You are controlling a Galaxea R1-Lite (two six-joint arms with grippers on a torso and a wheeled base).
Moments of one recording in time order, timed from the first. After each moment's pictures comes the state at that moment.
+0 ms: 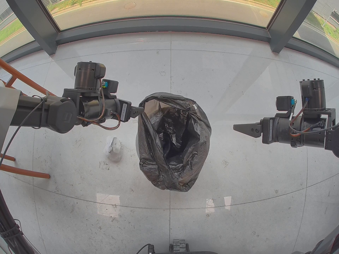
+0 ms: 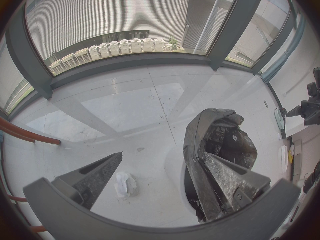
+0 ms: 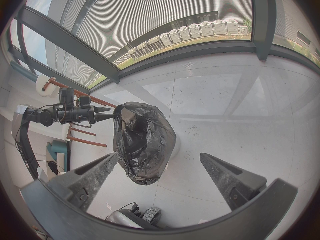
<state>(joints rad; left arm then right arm) -0.35 1.95 -1.38 -0.16 -0.01 0.11 0.38 1.58 -0.92 -0.20 0.19 0.18</state>
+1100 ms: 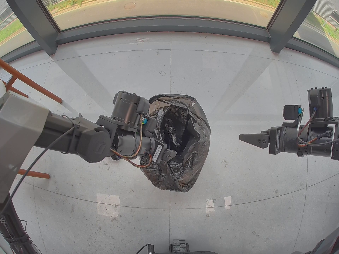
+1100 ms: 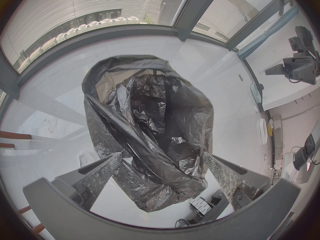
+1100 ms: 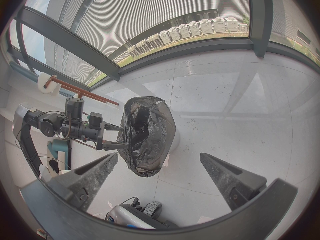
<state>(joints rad) -0.55 2.05 -1.30 -0.09 -0.01 0.11 0.39 1.53 -0.84 -0.20 0.19 0.18</state>
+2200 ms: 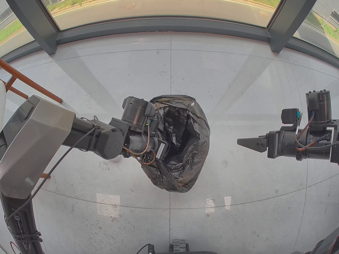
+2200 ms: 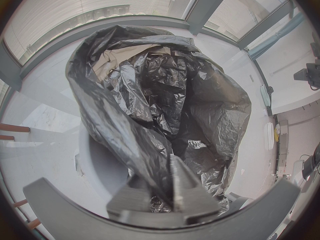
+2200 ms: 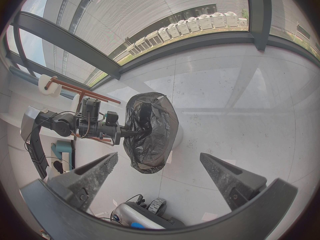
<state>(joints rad) -0.52 2.17 -1.43 -0.09 0.02 0.08 0.40 1.53 -0.82 -0.20 0.21 0.21</state>
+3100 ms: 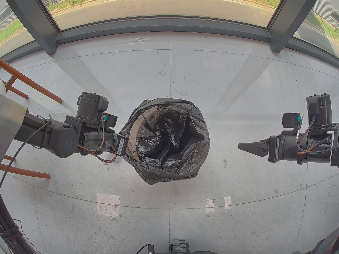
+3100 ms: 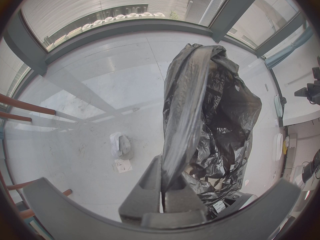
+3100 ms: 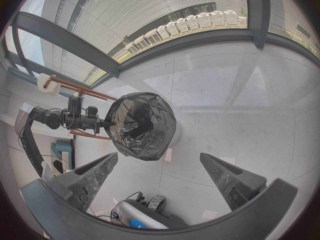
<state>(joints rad) -0.34 1.95 -1.13 -0.15 0.01 0.08 0.40 1.52 -0.79 -0.20 0.21 0.21</state>
